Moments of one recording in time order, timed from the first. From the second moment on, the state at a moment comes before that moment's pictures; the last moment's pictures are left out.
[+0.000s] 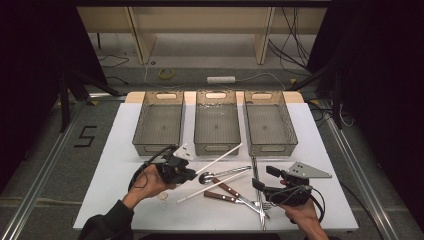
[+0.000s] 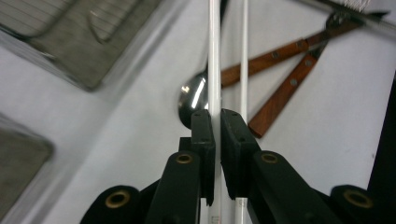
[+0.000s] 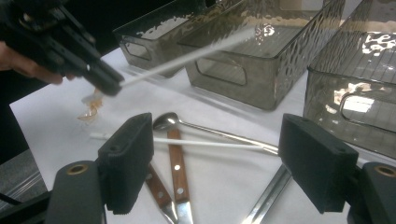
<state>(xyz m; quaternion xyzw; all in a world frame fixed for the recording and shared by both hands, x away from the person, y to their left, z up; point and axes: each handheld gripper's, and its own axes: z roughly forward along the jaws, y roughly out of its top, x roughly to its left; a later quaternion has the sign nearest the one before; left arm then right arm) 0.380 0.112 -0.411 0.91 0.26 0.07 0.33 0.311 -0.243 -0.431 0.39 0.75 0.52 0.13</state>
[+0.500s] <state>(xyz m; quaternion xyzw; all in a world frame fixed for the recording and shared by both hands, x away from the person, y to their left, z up) 0.406 0.163 -0.381 0.85 0.34 0.12 0.39 0.311 -0.245 -0.432 0.39 0.74 0.52 0.13</state>
